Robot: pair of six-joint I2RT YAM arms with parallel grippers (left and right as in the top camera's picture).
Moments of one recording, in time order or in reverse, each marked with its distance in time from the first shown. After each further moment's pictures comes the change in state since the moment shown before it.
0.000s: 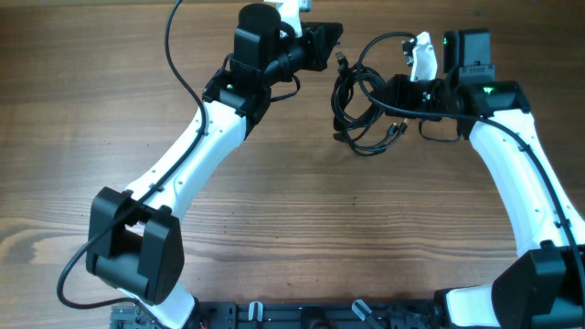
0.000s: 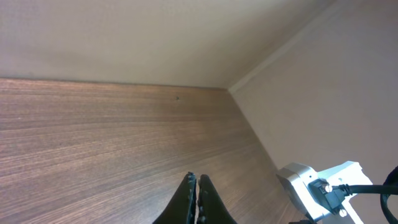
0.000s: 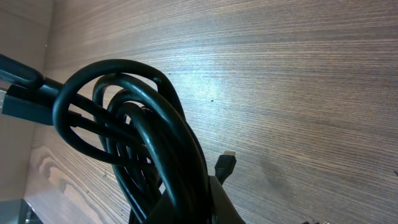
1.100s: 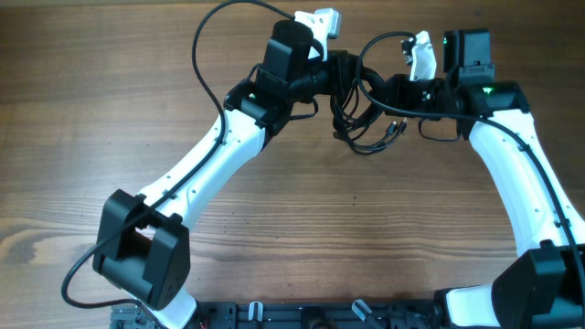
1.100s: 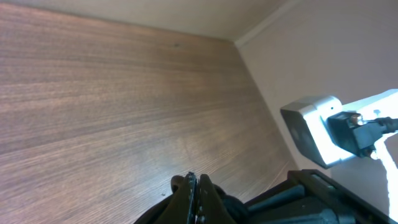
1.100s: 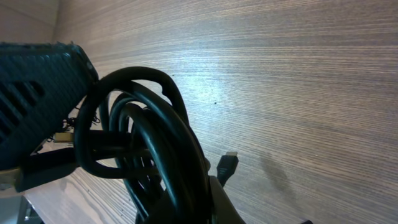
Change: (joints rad) left arm -0.105 0.000 0.001 -0.179 -0.028 0.003; right arm 0.000 0.001 -0.005 0.021 -0.015 -0.010
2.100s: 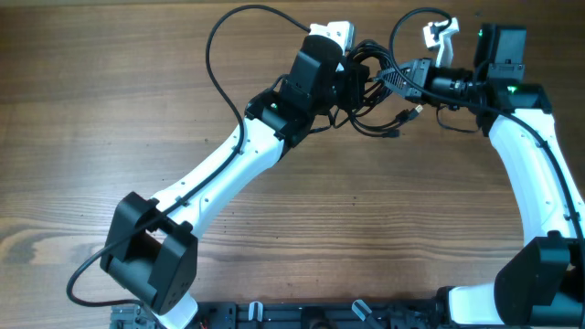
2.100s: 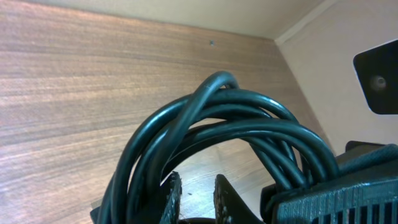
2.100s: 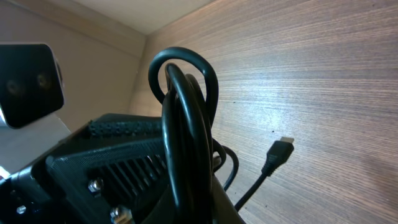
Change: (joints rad) left arm -0.093 0.006 0.014 -0.069 -0.267 0.042; right arm -0.132 0.014 -0.022 0.166 -0.352 0.097
